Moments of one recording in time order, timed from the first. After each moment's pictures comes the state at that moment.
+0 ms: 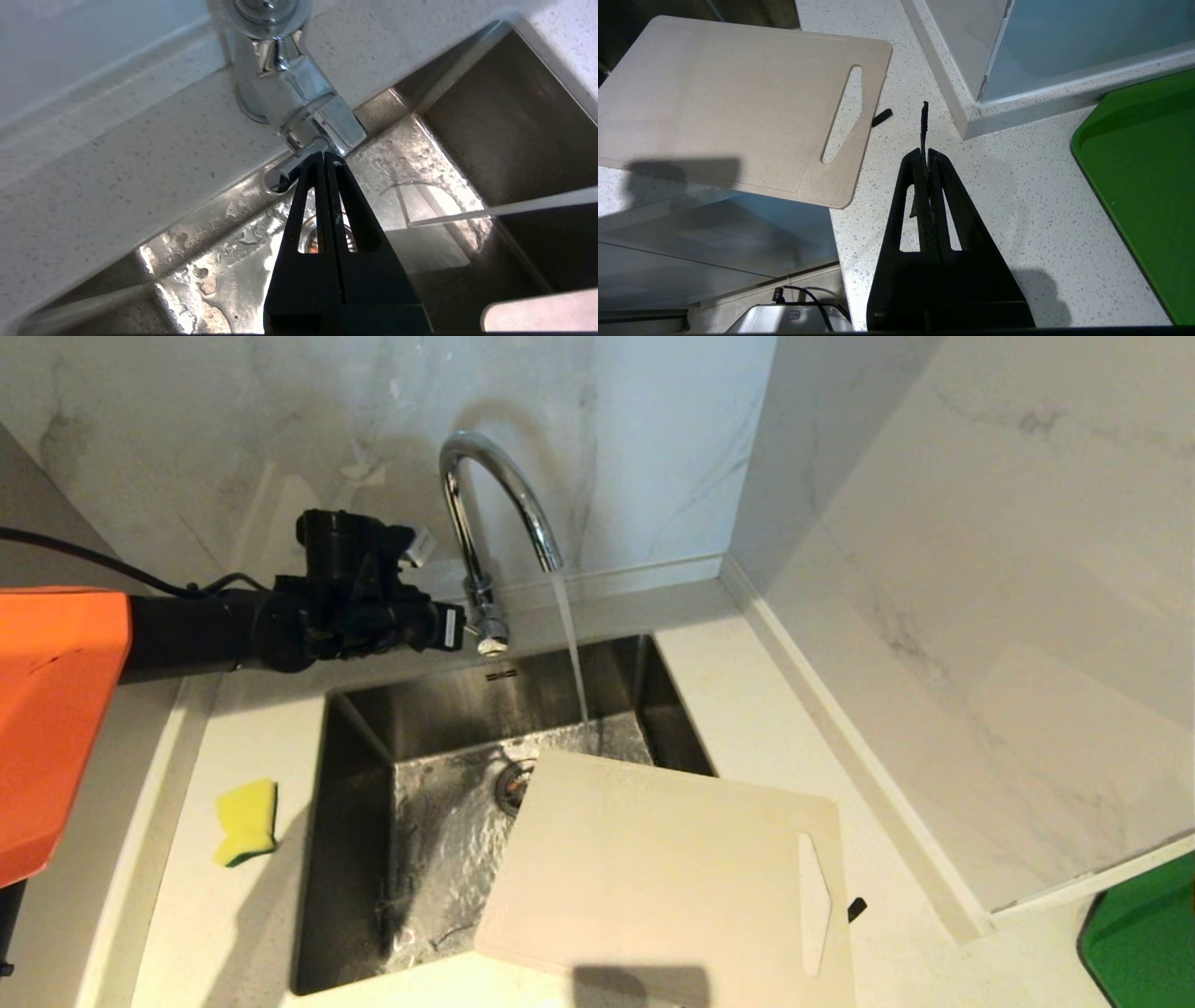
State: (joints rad) left arm -0.28 2.28 -1.98 -0.05 -0.04 0.07; right arm 0.01 0.00 0.00 0.00 -0.01 0.02
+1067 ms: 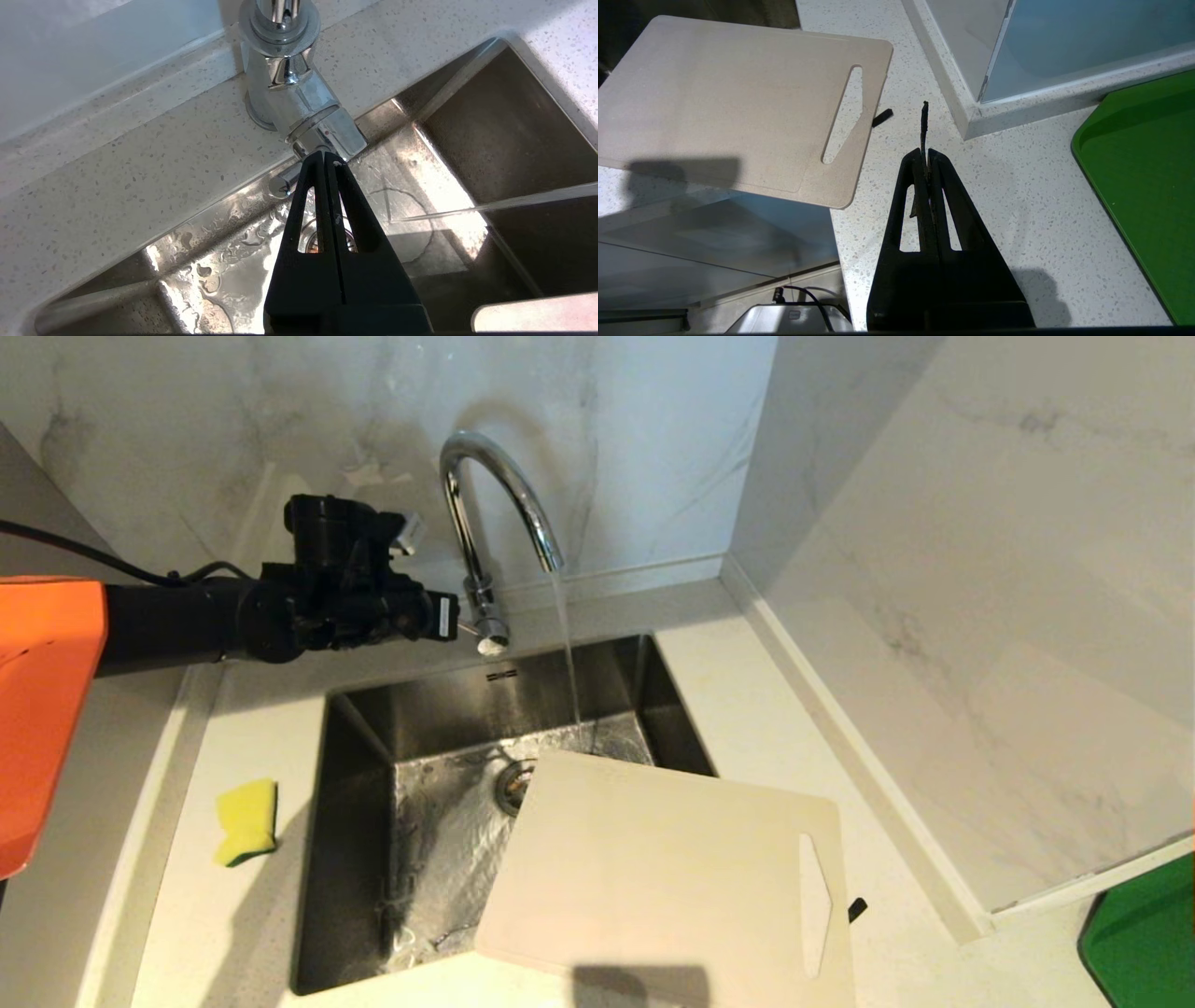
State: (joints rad) left arm -0.29 2.25 -1.97 -0.03 -0.03 0.05; right arm 0.01 0.00 0.00 0.00 -0.01 0.02
